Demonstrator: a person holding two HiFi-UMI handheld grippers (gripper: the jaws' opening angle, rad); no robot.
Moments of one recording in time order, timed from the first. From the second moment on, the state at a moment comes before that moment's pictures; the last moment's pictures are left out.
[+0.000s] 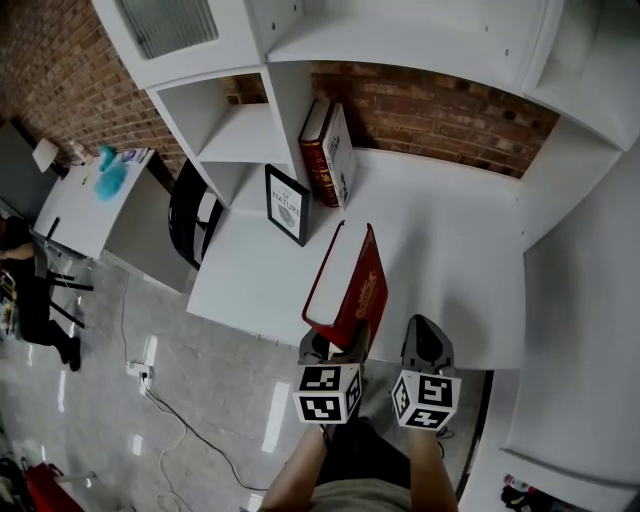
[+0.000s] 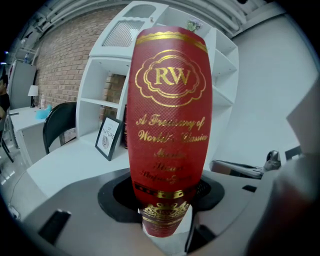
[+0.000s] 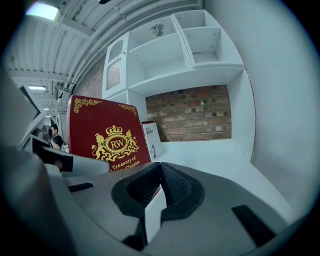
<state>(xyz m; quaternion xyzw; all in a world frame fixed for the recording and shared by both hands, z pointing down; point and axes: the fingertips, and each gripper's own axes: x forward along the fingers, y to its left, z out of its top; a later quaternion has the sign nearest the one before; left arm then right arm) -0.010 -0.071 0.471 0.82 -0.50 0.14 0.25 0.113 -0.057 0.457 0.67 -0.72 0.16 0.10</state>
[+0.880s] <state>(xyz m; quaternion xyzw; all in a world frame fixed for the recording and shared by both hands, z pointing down) -0.012 -0.166 0.485 0.83 -0.47 0.15 0.25 0.101 -0.149 0.466 0.69 -0.70 0.16 0.11</state>
